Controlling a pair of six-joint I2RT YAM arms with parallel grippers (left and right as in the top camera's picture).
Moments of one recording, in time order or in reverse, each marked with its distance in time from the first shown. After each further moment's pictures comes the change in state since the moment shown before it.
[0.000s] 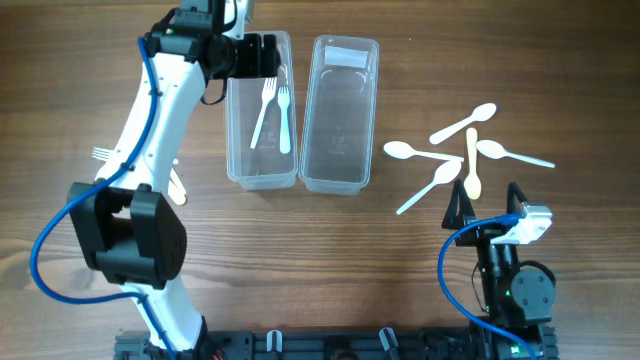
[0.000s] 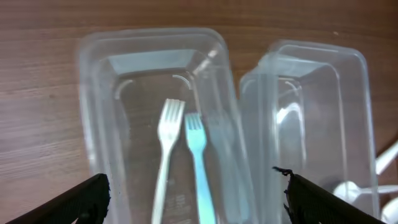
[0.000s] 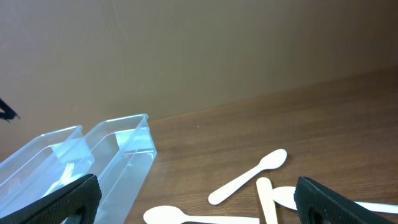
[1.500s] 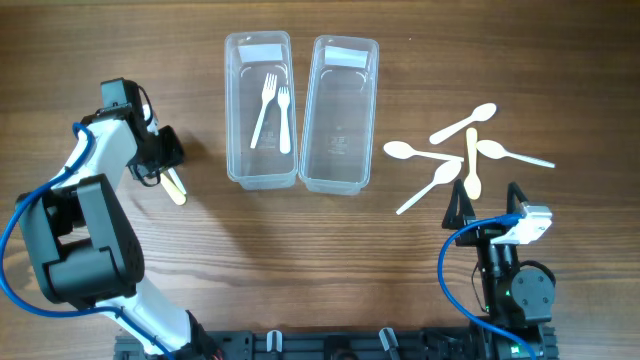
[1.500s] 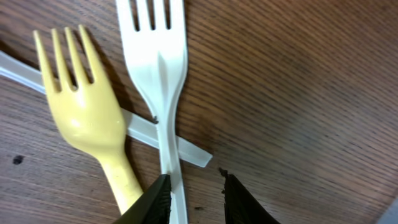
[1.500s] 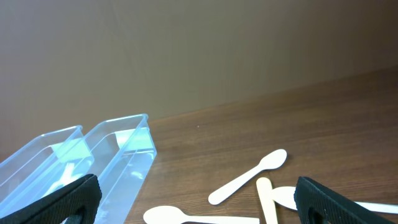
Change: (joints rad) left arm 0.386 -0.066 -0.620 0.159 -0.115 -0.094; right arm 0.000 0.000 0.000 0.000 0.000 0.000
